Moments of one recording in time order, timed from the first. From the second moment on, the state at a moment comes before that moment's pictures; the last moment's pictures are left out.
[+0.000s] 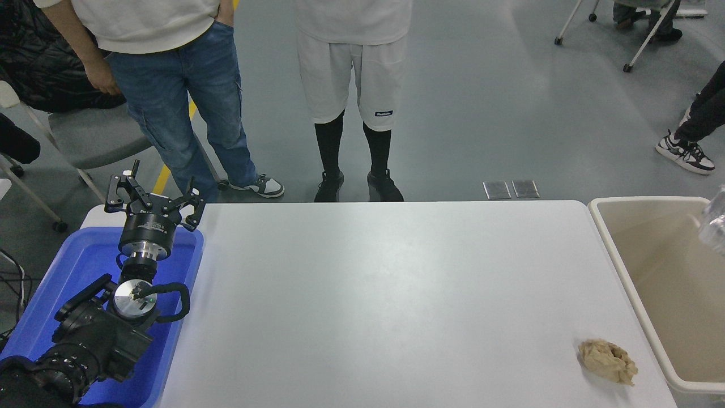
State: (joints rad) left arm -0.66 0.16 -0.93 -0.29 -0.24 -0.66 -0.40; right arm 0.84 -0.88 -0.57 0.24 -0.21 0.47 0.11
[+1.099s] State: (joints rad) left arm -0.66 0.16 -0.93 -0.29 -0.24 -0.66 -0.40; right arm 0.55 -0.55 -0.29 0.11 -0.03 -0.05 0.11
